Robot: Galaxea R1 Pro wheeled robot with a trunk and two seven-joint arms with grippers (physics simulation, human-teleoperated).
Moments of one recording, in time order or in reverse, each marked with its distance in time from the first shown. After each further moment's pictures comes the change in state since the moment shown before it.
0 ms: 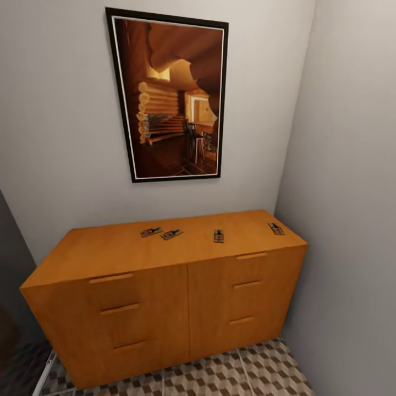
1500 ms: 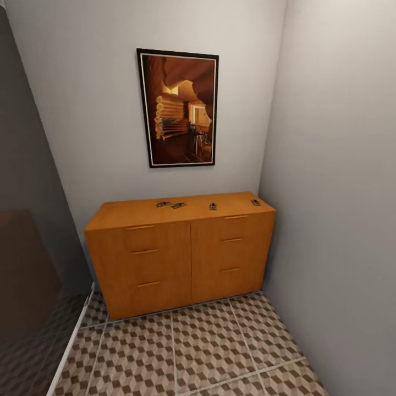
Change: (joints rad) left arm 0.000 -0.001 0.000 0.000 0.001 0.006 0.000; right arm 0.000 0.000 0.001 0.000 0.004 0.001 0.000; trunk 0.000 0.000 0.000
